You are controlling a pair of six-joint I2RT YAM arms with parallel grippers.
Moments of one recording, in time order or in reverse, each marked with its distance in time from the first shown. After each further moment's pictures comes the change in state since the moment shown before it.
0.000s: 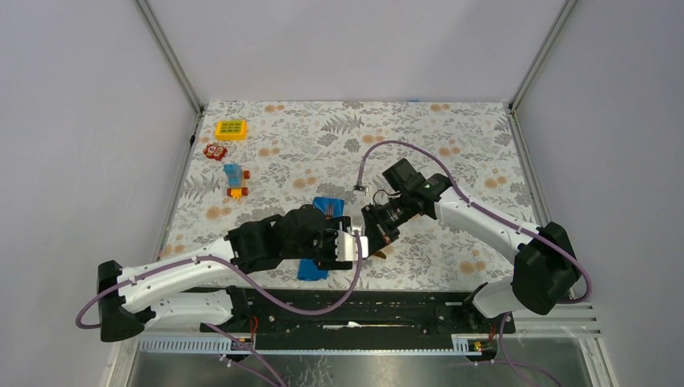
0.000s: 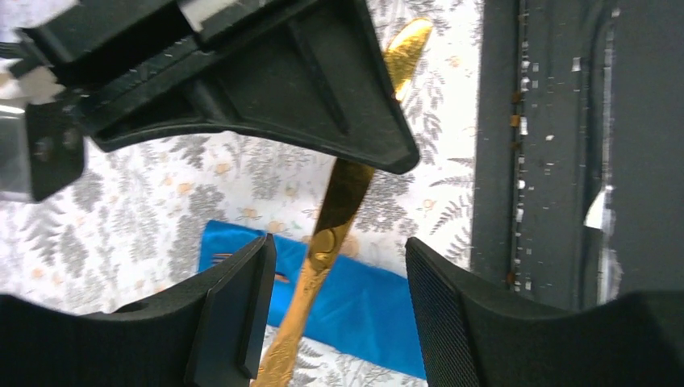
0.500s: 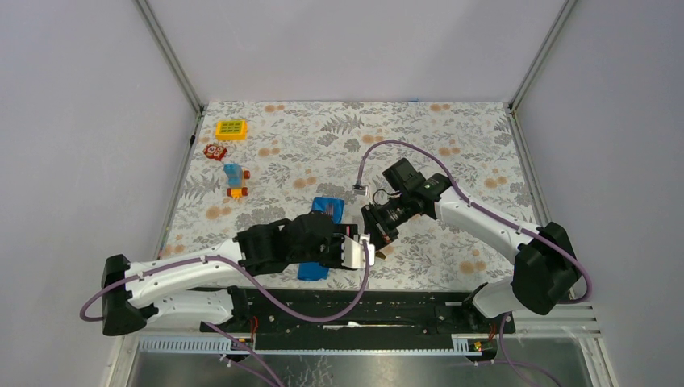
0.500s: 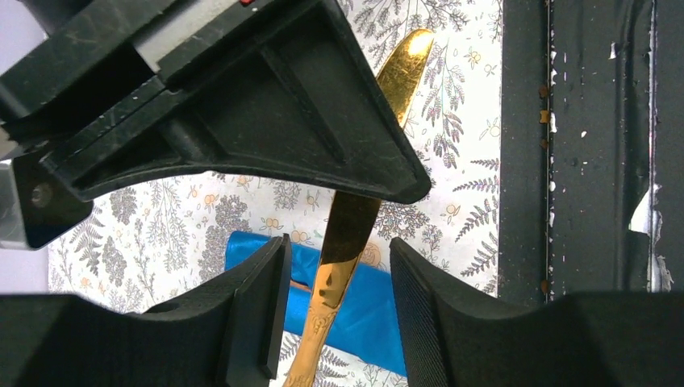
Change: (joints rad) left arm -0.060 0.027 -0.013 0.061 -0.115 0.082; right arm 0.000 0.000 0.000 0.011 -0.047 0.006
